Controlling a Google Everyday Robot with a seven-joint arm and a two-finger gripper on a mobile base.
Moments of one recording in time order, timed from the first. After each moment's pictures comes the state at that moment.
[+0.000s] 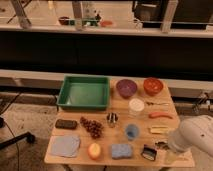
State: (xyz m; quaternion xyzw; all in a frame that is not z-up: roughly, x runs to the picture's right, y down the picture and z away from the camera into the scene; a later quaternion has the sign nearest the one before) arm 0.308 0.294 0.706 -0.31 -0.02 0.10 0.94
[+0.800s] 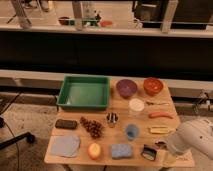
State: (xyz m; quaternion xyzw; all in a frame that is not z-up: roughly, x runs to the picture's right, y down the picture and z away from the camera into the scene) arm 0.306 0.310 0.723 -0.32 -0.04 0.11 0.94
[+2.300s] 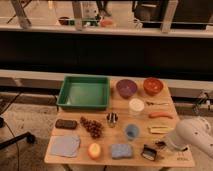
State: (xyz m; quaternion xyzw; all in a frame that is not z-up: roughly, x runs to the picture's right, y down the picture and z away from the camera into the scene) arm 0.324 0.314 0.768 -0.33 -0.03 0.13 0.94
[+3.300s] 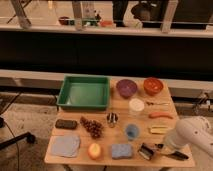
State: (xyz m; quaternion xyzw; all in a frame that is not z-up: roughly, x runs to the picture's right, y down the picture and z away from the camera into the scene) arm 0.320 0.299 0.757 -0.32 -0.03 0.13 0.94
